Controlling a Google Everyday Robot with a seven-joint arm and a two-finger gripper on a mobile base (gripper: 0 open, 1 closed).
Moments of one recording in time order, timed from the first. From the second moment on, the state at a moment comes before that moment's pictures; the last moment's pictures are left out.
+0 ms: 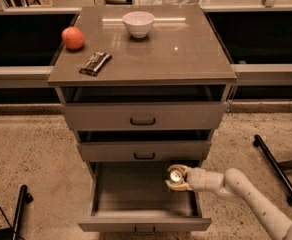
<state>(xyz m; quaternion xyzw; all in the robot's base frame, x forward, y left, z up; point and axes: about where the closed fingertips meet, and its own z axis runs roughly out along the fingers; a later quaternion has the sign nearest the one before) 0.579 -0.120 0.383 -0.49 0.58 0.35 0.55</state>
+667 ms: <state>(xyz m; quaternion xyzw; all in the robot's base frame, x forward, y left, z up) 0.565 -0.103 0.283 -0.48 0.61 0.38 0.51</state>
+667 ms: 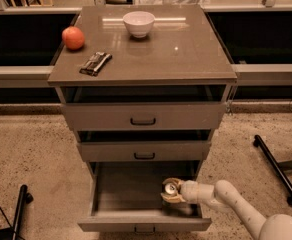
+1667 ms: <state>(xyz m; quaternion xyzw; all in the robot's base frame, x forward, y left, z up) 0.557 -0.074 0.221 -0.49 0.61 0.38 0.49</state>
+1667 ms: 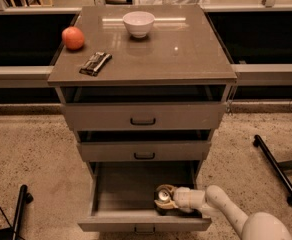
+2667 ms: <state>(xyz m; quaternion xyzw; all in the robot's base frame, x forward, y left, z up) 0.553 -0.082 0.239 -0.49 0.60 0.39 0.49</state>
